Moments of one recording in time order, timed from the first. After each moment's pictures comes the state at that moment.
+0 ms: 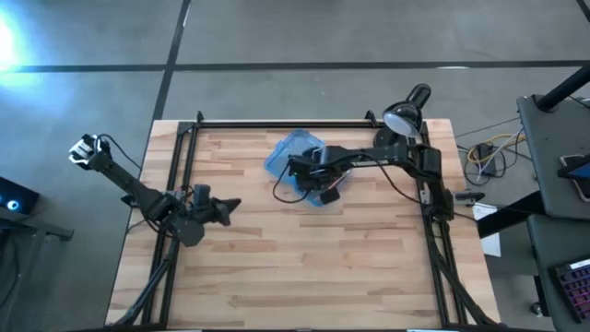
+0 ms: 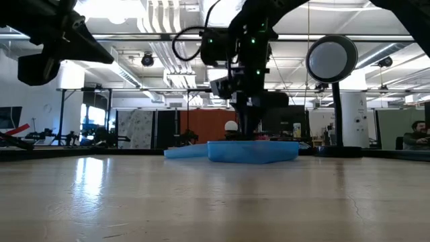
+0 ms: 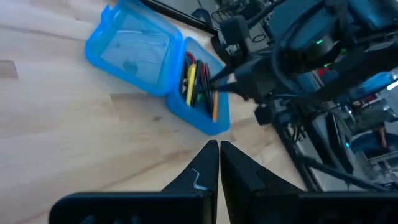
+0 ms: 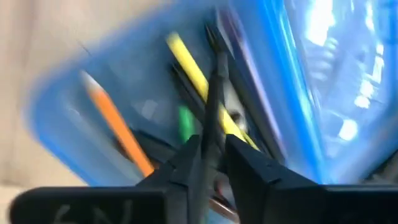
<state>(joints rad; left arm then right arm) -0.62 0.86 0.52 -0.37 -1.02 -1.56 -0.17 2.06 1.61 -0.99 0.25 -0.55</state>
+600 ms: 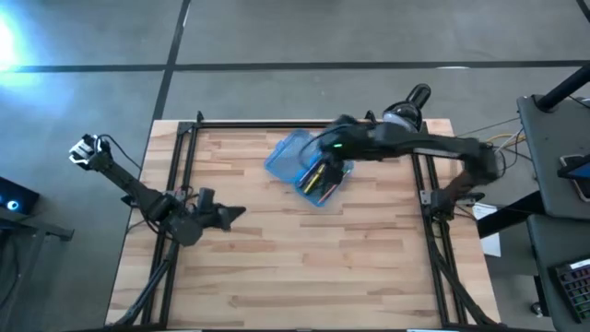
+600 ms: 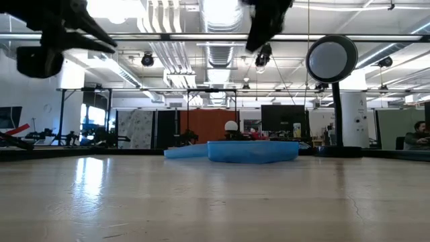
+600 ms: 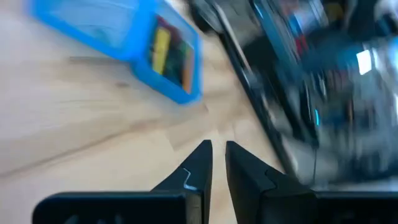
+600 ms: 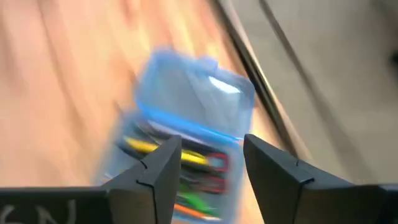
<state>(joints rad) -0.62 0.88 0.54 -0.26 -0.91 -1.54 -0.15 1.61 1.61 -0.95 0.34 0.01</state>
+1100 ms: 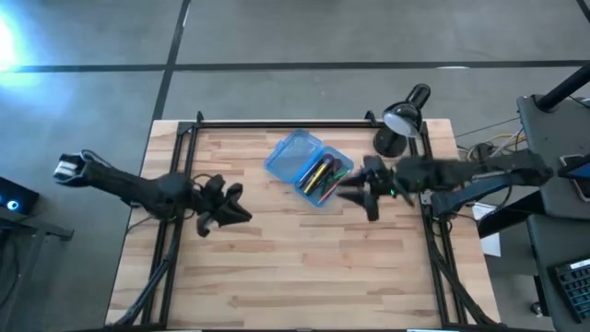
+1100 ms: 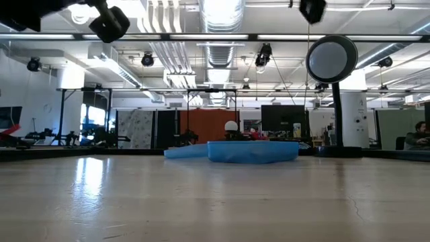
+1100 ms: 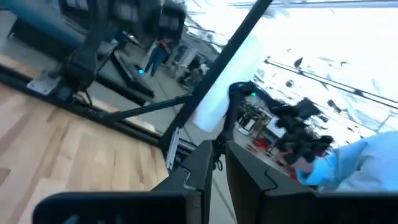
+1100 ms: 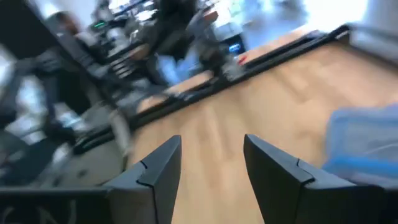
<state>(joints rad) -0.19 0.78 0.38 0.60 0.15 -0.65 0.15 1.02 0.93 -0.16 0.13 0.51</state>
